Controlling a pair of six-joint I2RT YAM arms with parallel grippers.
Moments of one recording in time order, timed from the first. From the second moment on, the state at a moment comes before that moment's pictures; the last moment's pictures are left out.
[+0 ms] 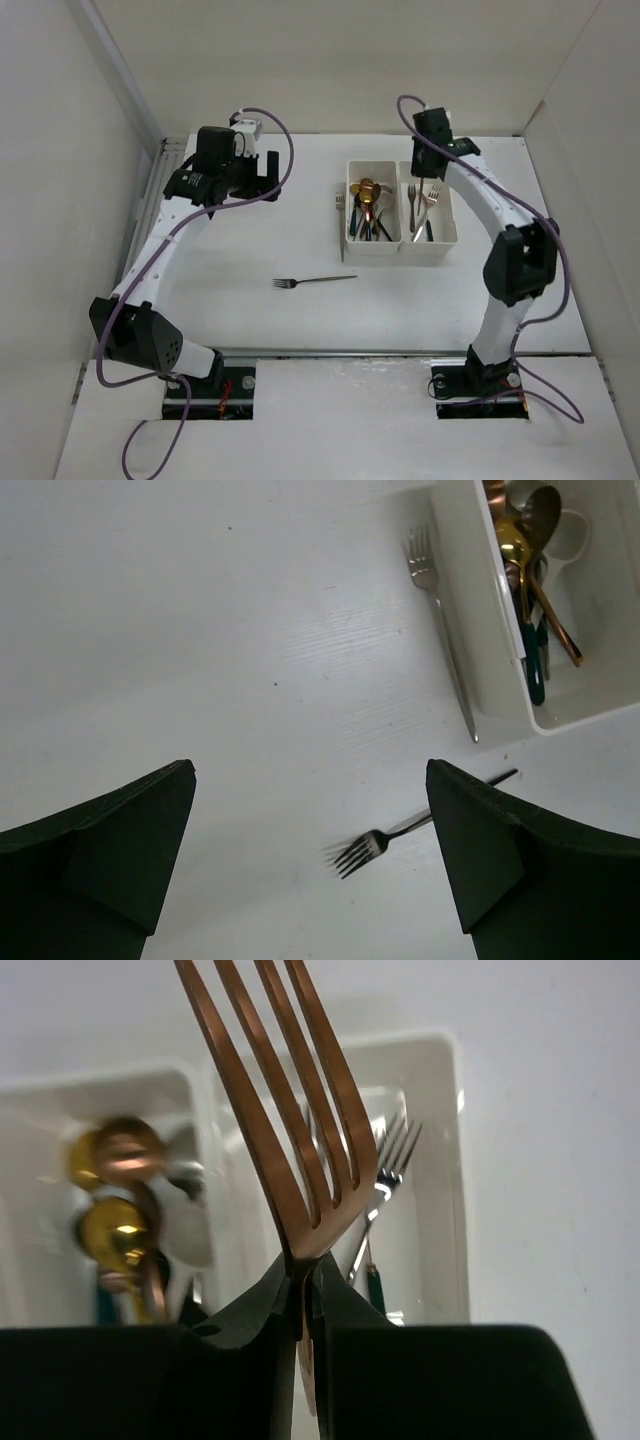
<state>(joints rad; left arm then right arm) -0.26 1.41 1.44 -0.70 0.16 -0.09 0.29 1.82 1.75 -0.65 0.33 0.30</state>
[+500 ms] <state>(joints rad) -0.25 1.39 1.44 -0.70 0.08 -0.07 0.30 2.06 1.72 -0.78 0.46 0.25</state>
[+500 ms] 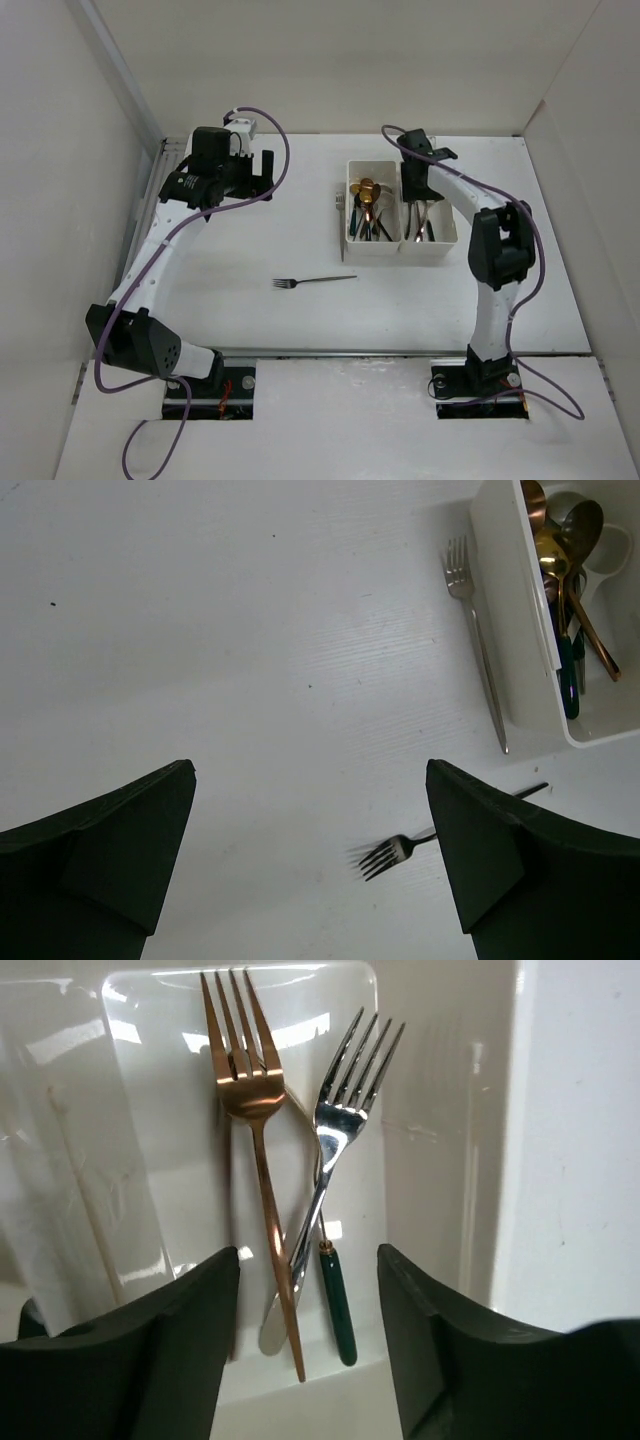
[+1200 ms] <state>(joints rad) -0.24 1.39 1.44 -0.70 0.06 -0.06 0.97 1.98 1.61 -0.69 0.10 -0.10</state>
